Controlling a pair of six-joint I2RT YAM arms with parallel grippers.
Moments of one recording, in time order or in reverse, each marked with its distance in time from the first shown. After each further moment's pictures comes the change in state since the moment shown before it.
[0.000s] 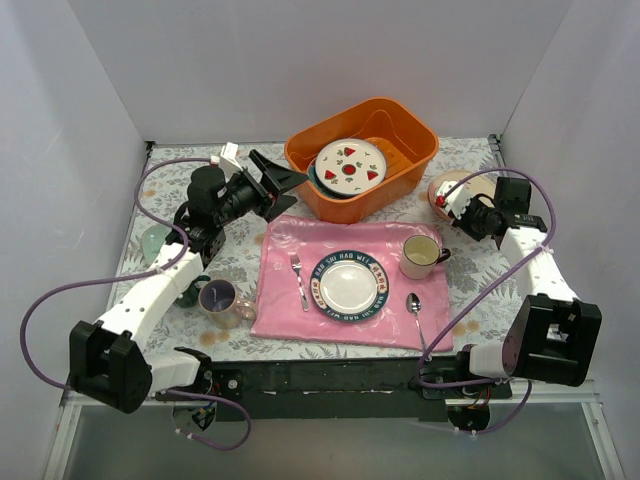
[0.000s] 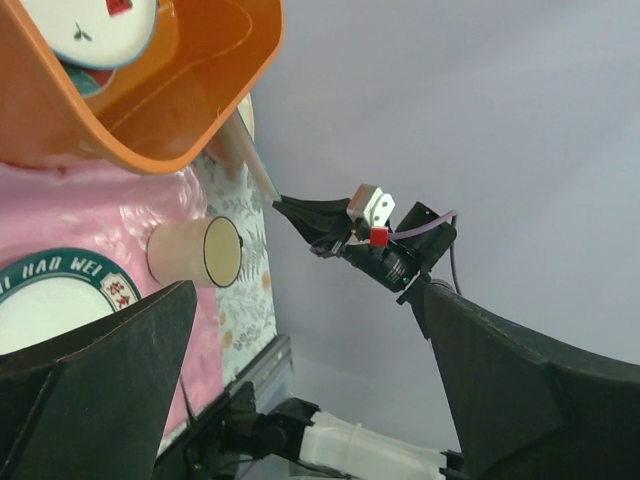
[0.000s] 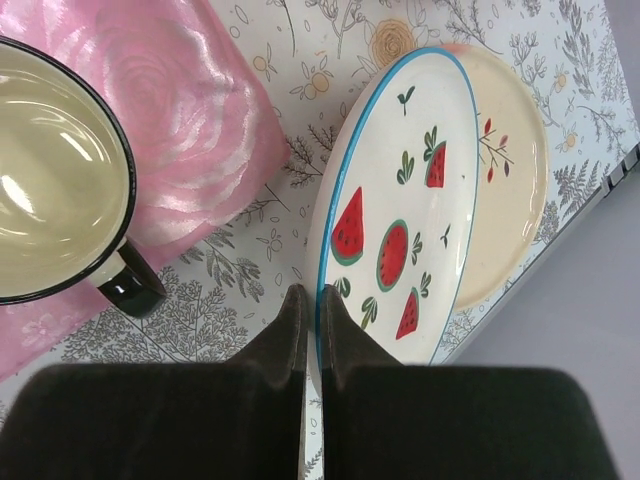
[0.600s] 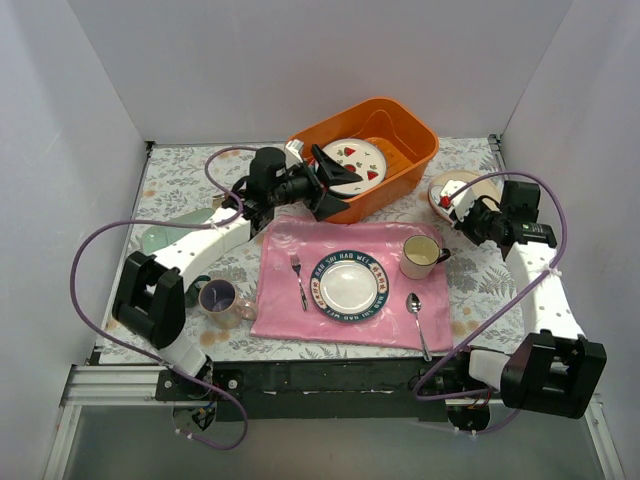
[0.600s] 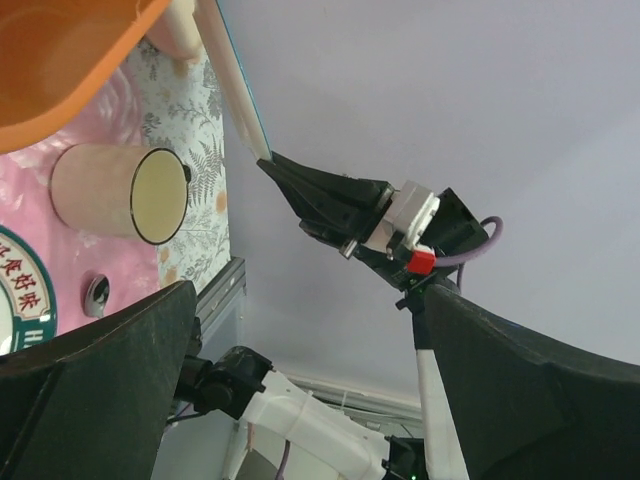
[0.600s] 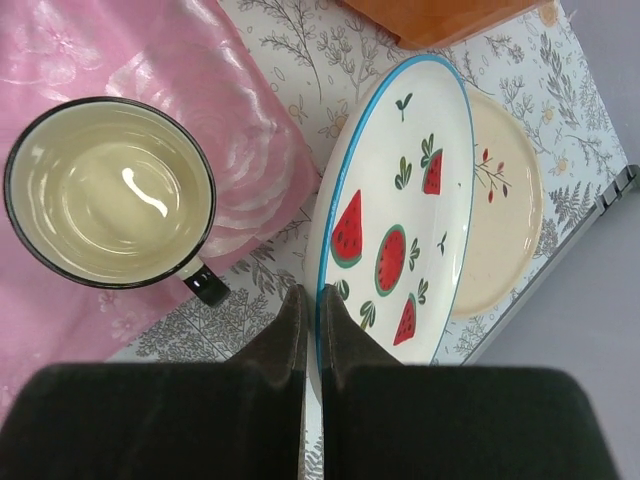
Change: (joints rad) left arm -0.171 0.362 0.221 0.037 0.122 -0.171; right arm 0.003 -0.151 0.000 -0.095 -0.085 0.076
